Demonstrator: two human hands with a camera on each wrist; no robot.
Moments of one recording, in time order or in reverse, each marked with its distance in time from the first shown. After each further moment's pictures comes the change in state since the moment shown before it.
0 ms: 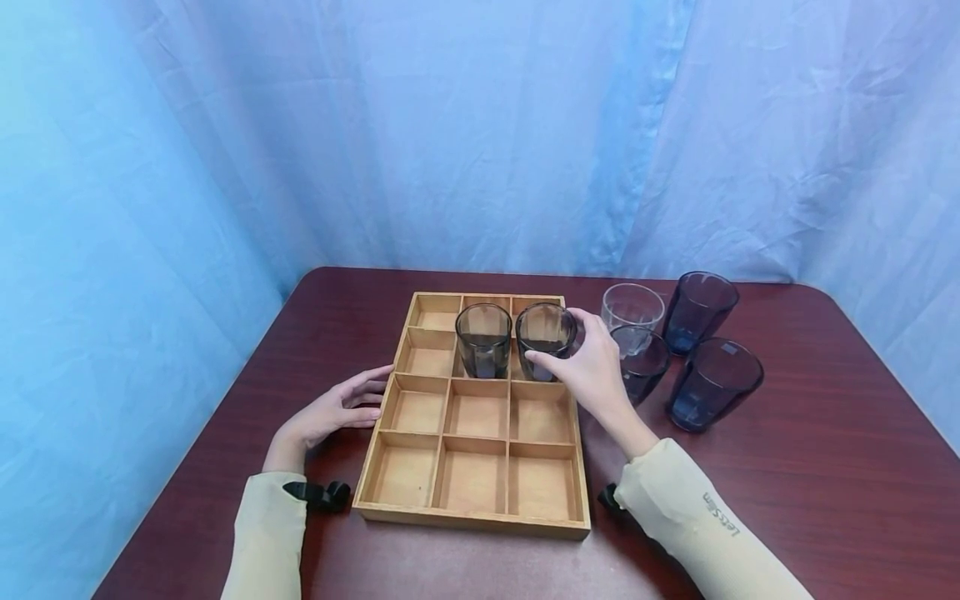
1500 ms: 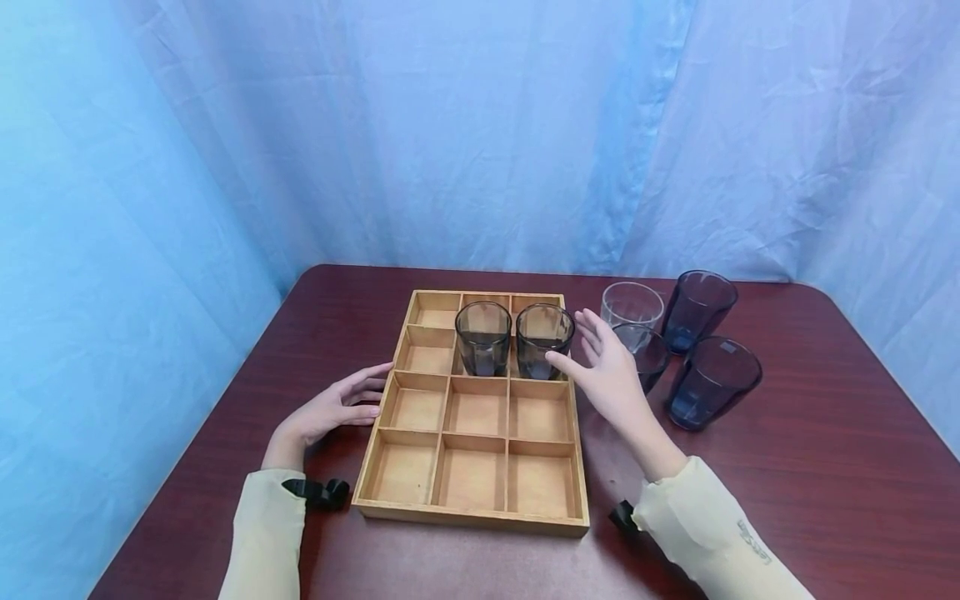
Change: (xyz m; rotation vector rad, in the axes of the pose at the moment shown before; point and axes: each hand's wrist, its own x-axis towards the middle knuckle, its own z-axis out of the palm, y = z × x) left_hand -0.001 0.001 -0.001 0.005 -0.014 0.018; right_hand -0.013 -0.007 -0.027 0.305 -0.200 0.133
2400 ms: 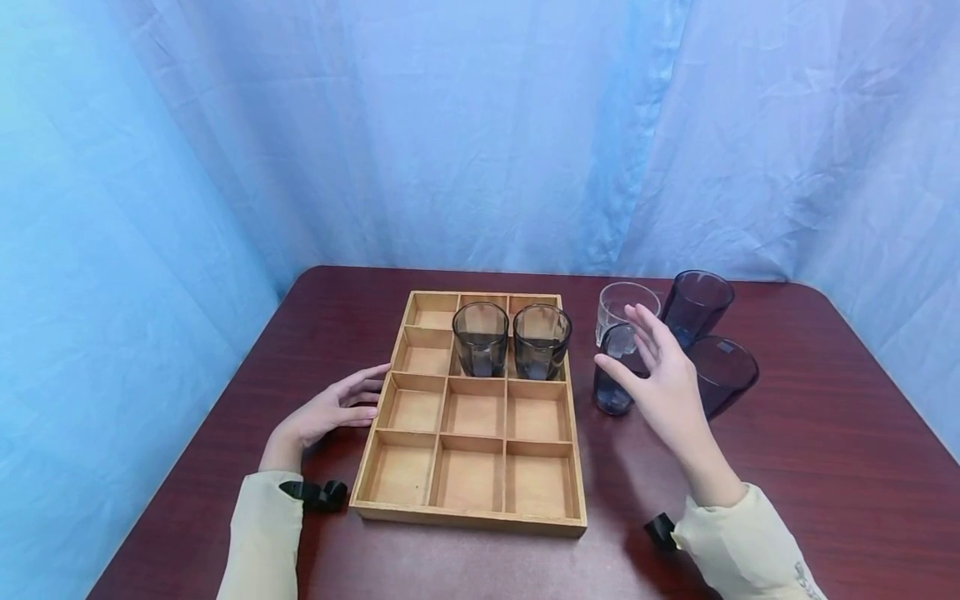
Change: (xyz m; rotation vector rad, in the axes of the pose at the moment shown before) left_hand 0.000 -0.001 0.000 0.005 0.003 0.026; right_hand -0.029 -0.002 -0.044 -0.065 0.174 -0.169
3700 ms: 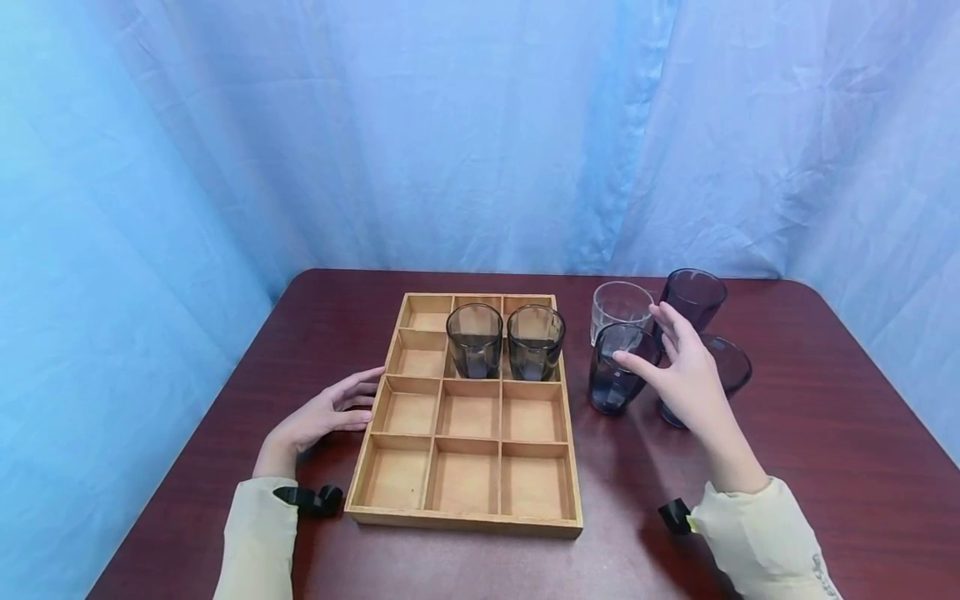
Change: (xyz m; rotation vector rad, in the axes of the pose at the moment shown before) left_hand -0.001 0.003 0.001 -0.010 0.010 -0.038; right_hand 0.012 0.015 -0.031 -0.120 -0.062 0.097
